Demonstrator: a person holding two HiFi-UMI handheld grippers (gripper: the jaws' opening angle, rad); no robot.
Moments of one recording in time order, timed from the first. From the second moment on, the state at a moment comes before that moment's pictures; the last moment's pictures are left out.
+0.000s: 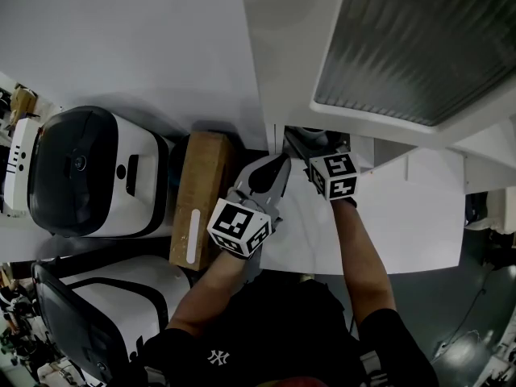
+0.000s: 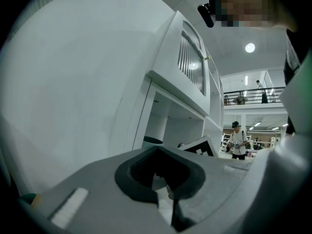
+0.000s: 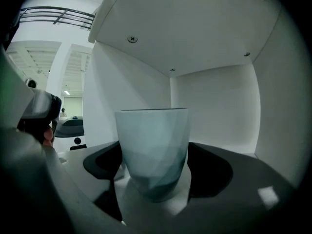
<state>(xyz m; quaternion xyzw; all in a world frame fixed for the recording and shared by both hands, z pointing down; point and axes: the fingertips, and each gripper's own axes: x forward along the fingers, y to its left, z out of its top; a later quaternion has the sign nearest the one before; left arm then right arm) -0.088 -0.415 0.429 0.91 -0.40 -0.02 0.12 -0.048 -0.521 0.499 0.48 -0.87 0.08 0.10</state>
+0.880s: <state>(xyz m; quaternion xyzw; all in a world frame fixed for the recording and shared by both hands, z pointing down) -0.060 -0.368 0.424 0.90 -0.42 -0.01 0.13 -0.009 -0.412 0.460 0.44 -0.89 0.12 0.05</state>
